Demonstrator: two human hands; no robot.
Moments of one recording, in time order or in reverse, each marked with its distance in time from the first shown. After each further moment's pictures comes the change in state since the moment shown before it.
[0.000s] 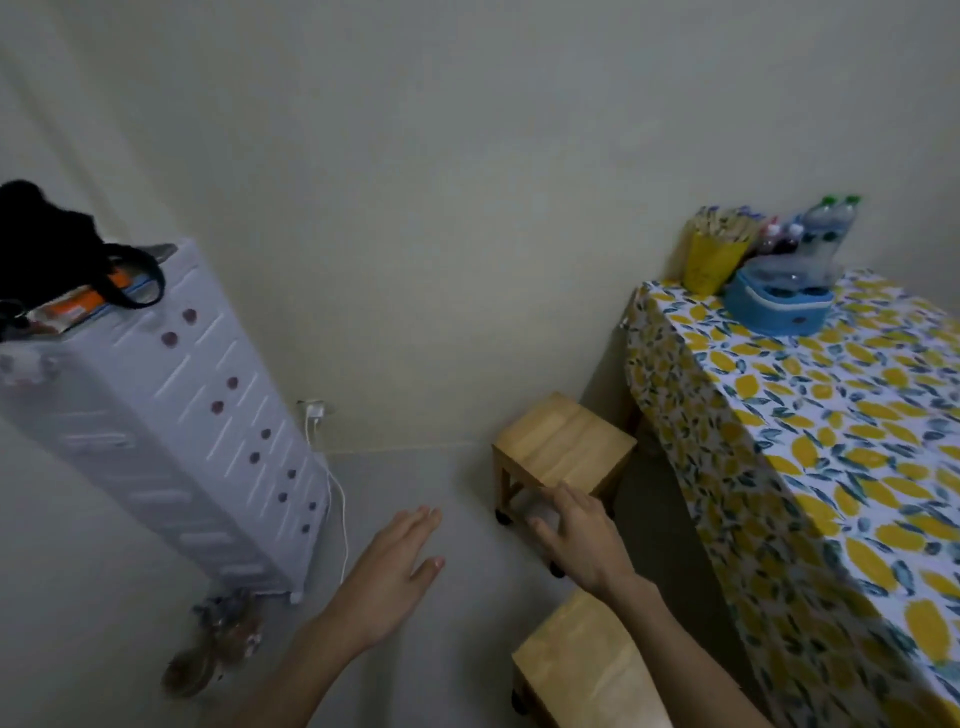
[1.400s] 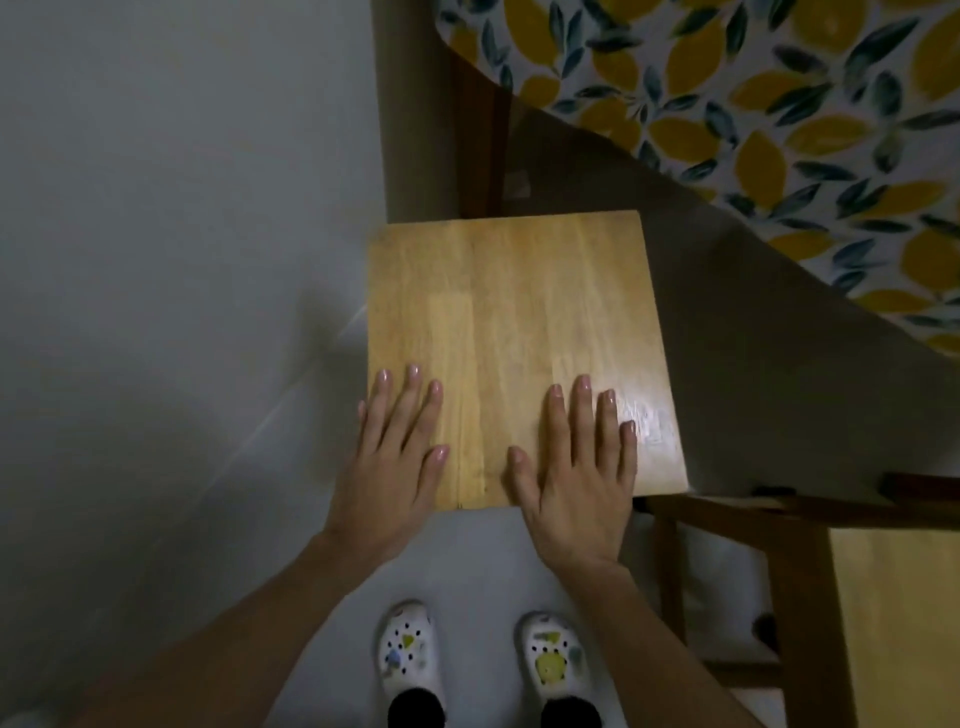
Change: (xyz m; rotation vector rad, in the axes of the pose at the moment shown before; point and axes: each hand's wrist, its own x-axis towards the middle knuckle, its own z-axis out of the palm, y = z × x) left_hand 0.664 -0.240 0.351 0.381 -0.423 0.823; right_hand 0.478 0.275 0.325 -0.194 0.459 1.018
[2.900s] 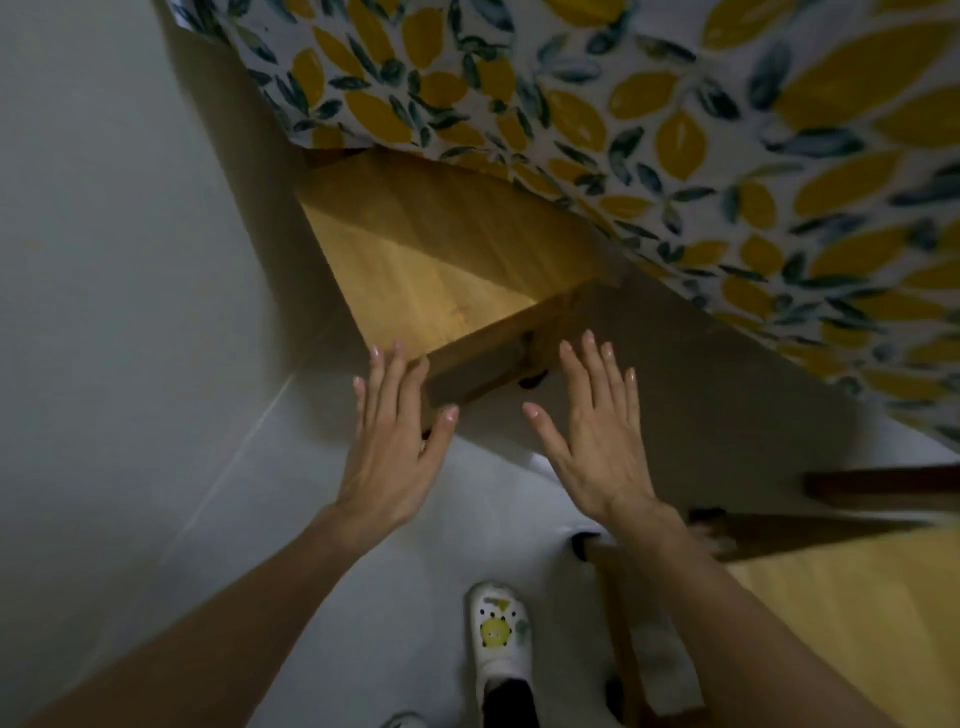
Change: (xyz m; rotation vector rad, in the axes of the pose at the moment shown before) left_hand 0.137 0.108 -0.022 -0.320 0.083 0.056; right_hand 0.103 0.123 -0.080 0.203 0.030 0.017
